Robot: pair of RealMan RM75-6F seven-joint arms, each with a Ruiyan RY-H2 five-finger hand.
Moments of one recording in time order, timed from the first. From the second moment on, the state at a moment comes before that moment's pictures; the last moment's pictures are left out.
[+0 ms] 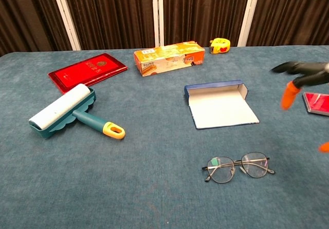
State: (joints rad) left arm -0.07 -1.03 -0.05 -1.82 1.48 1.49 0.23; right arm 0.39 -1.15 0.07 -1.84 -1.59 1.02 -0.13
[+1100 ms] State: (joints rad) left arm -0.09 -1.05 -0.05 -1.79 1.43 1.45 0.24; right arm 0.65 -1.49 0.08 -1.73 -1.05 0.88 -0.58
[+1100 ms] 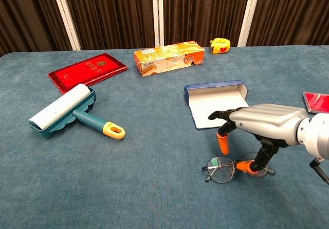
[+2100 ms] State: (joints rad) left arm -0.10 -1.06 -0.05 -1.78 1.42 1.45 0.26; right arm 0.69 -1.50 0.02 -1.68 -1.00 0.89 -0.56
